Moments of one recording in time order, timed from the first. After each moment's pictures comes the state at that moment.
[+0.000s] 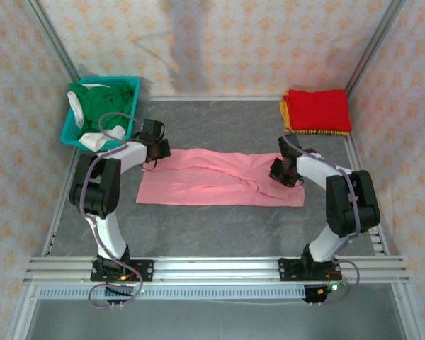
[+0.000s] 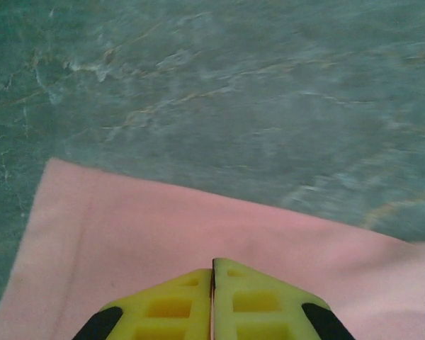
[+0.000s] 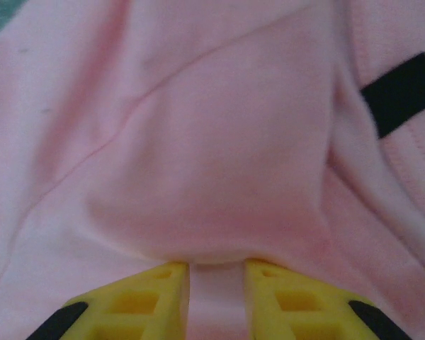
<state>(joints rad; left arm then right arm) -0.13 1.90 1.18 -0.28 -0.07 -0.41 0.18 1.65 0.94 -0.55 -0.06 0.70</state>
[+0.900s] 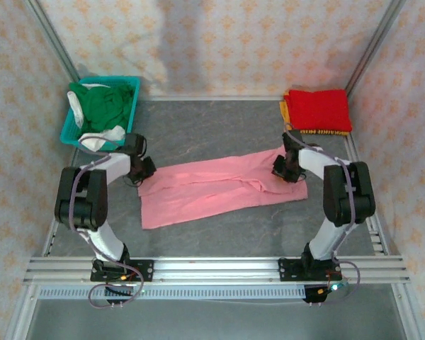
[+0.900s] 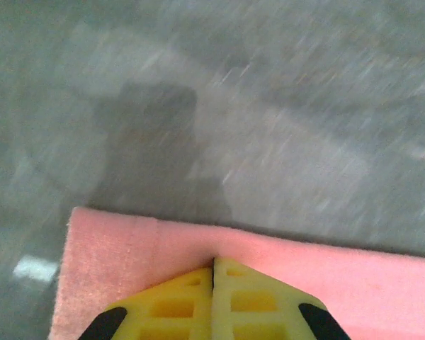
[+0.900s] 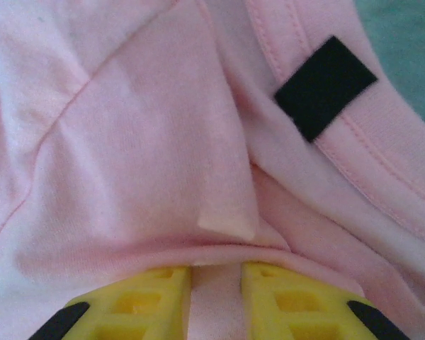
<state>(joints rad) -0.01 1.66 0.89 -0.45 0.04 -0.60 0.14 1.77 1.07 -0.58 -0.10 0.64</state>
